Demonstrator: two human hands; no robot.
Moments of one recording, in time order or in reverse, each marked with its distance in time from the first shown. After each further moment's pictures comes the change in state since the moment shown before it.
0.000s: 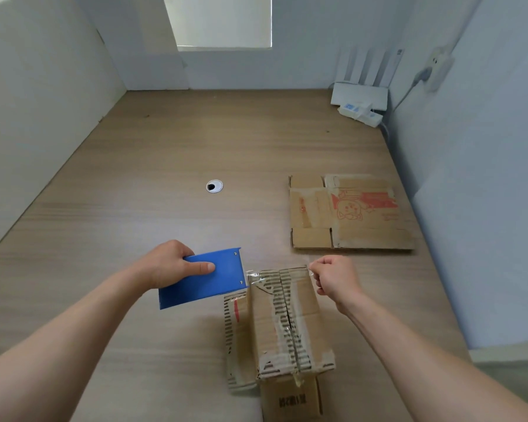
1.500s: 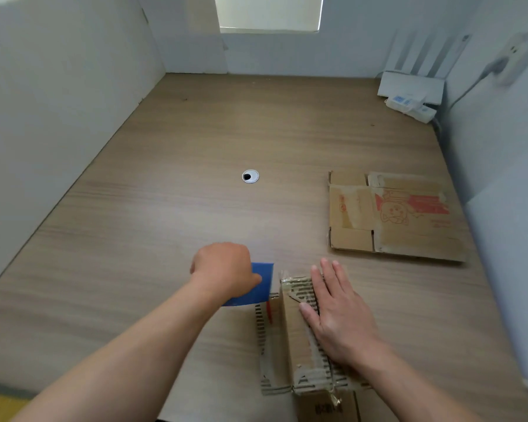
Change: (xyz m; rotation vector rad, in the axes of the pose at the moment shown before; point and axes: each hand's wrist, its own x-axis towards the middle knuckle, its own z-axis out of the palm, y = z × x) left_hand -0.003 0.026 0.036 0.684 0.170 -0.055; right_hand -0.049 0.028 0.049 -1.105 -0.169 -0.608
